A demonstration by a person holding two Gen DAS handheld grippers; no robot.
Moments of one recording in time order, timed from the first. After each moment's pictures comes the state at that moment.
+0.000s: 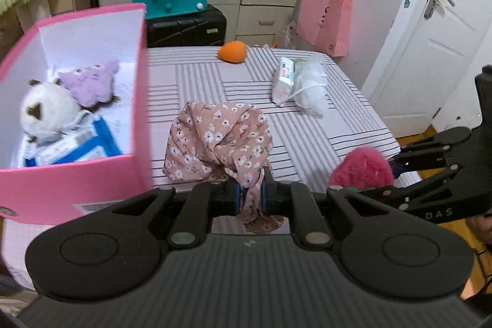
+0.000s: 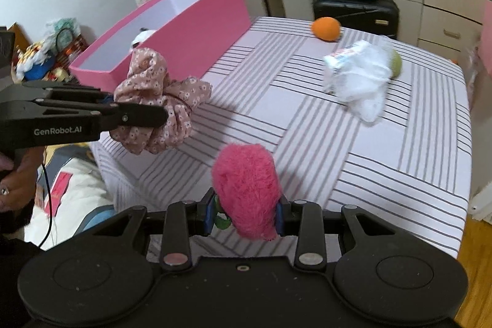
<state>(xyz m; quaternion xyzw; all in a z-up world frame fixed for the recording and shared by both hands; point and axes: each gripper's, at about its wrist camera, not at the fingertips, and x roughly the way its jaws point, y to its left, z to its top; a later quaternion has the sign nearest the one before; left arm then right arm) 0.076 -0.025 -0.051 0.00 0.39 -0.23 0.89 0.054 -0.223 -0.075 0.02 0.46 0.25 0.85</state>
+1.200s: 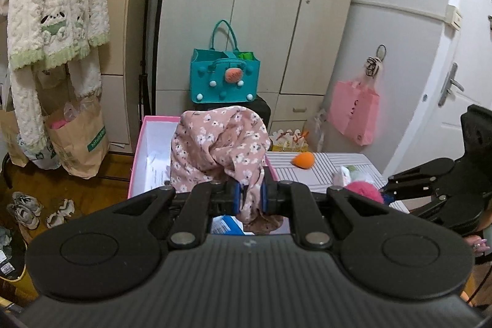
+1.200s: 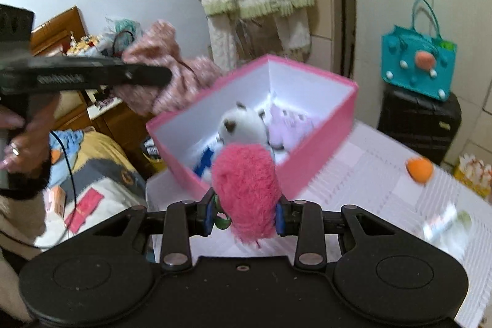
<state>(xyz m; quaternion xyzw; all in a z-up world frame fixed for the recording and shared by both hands) 0.097 0.136 0.043 -0.05 0.26 -0.19 0.94 0.091 -0.091 0.018 -0.06 0.37 0.34 0.86</state>
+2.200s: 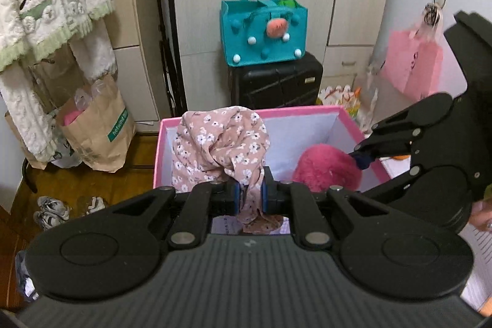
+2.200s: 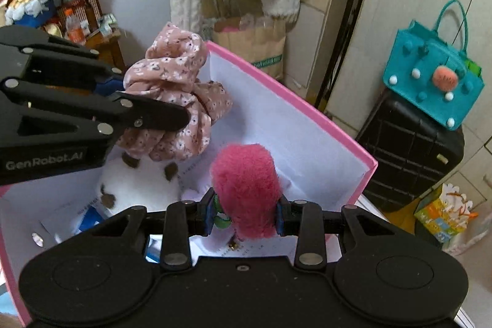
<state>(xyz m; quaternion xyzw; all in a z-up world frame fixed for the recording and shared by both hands) 0.279 0.126 -0.022 0.03 0.35 -0.14 0.92 0.295 0.015 -0.034 -0.17 0.43 0.30 0.83</state>
